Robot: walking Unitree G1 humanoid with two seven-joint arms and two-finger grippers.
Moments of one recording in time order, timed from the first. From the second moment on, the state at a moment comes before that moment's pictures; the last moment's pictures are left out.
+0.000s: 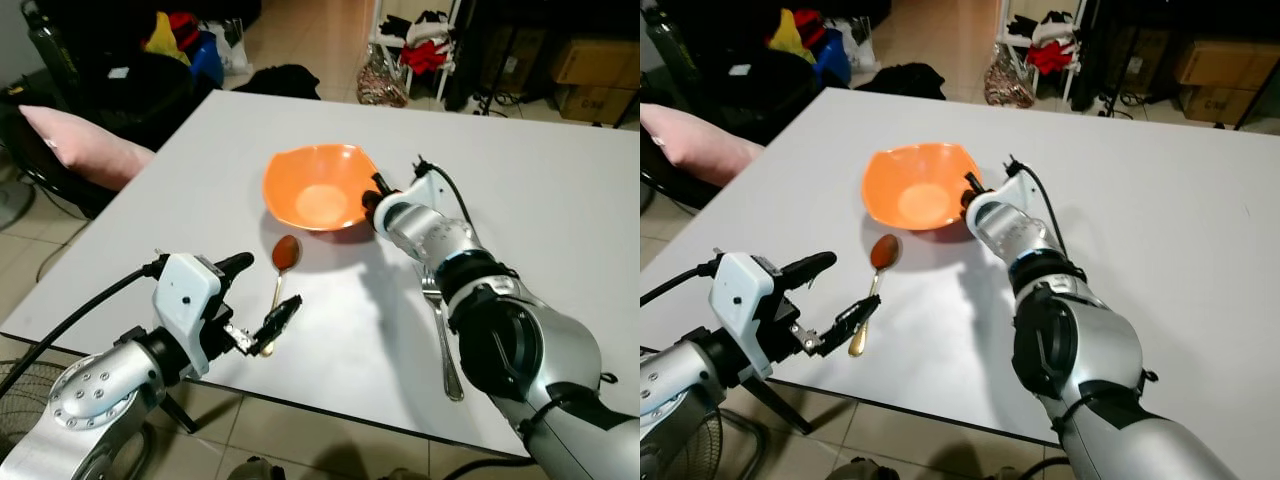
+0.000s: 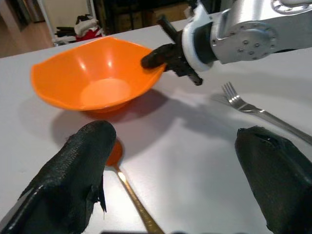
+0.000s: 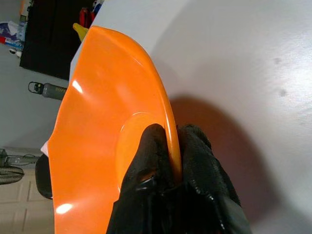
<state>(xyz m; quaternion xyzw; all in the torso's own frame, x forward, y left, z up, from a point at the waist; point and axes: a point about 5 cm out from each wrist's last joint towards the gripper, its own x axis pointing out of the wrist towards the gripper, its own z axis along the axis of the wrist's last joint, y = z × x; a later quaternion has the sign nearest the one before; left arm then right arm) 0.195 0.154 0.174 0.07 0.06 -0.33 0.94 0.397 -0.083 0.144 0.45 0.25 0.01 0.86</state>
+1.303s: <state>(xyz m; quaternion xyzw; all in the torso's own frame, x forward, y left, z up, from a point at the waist) 0.190 0.157 0.181 0.07 0.07 -0.33 0.94 0.403 -0.061 0.169 0.46 0.23 0.03 0.86</state>
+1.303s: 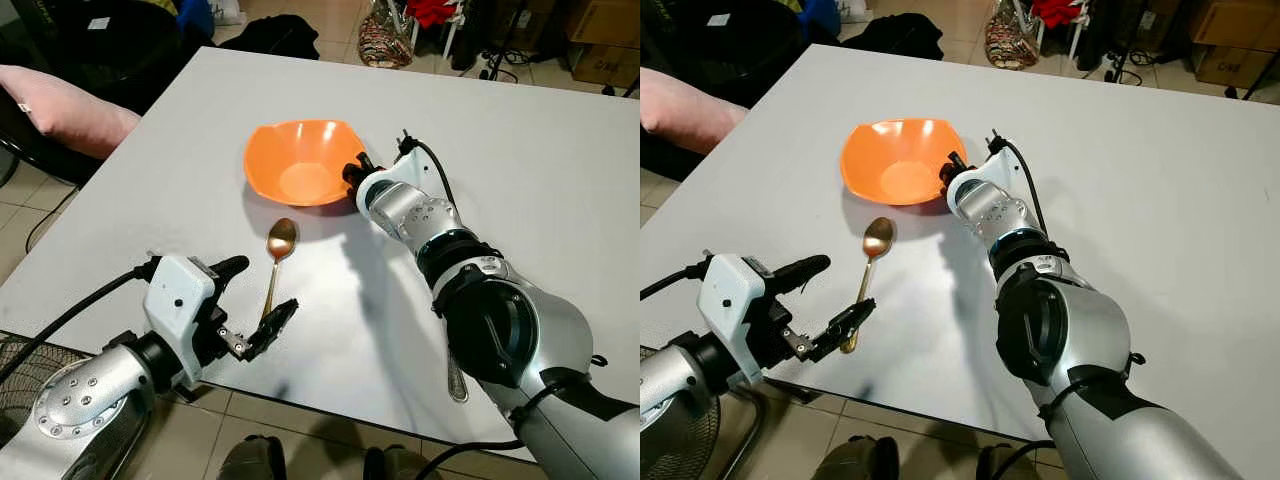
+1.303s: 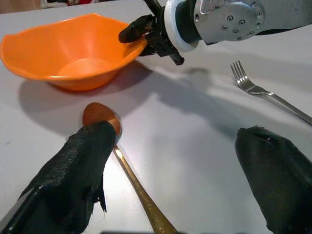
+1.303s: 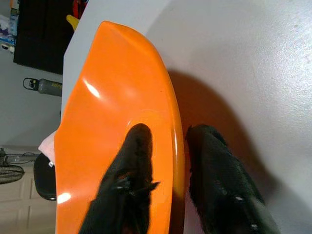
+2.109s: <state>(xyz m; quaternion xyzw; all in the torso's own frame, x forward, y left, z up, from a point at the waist) 0.199 0.146 0.184 0.05 0.03 -0.35 0.94 0.411 -0.101 0.197 0.53 0.18 0.14 0.82</state>
